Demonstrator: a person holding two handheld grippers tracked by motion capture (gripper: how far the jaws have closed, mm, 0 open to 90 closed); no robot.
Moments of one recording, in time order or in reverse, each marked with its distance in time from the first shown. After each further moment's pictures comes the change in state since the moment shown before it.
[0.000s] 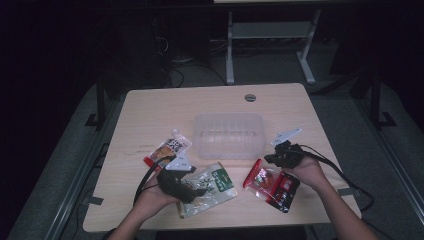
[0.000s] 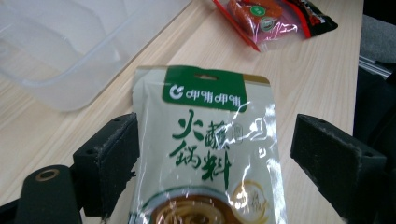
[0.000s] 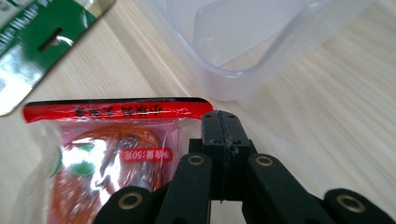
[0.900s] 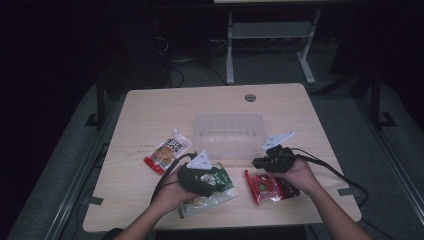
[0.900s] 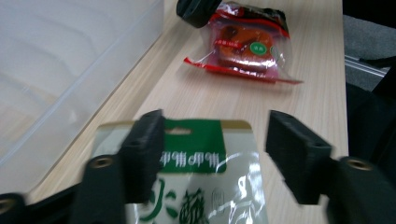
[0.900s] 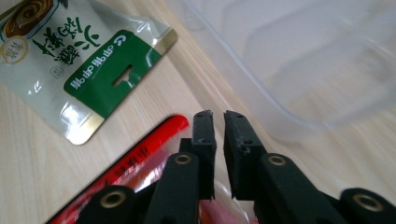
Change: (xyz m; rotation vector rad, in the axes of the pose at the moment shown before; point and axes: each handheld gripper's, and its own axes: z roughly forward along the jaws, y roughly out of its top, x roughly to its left) left arm -0.015 0.031 0.040 -0.032 -0.070 0.079; right arm 0.025 0.007 -0.006 -0.093 0.101 -0.003
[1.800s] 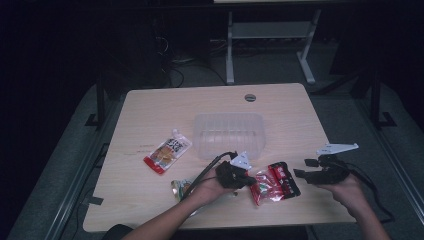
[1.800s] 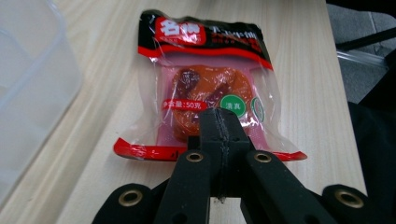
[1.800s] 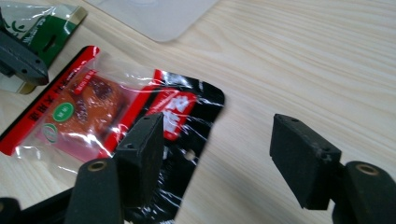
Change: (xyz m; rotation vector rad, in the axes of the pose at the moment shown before) left arm -0.013 0.039 0.090 0.065 -0.131 0.071; right arm -0.029 -0.088 -0.086 -0.068 -0.183 0.283
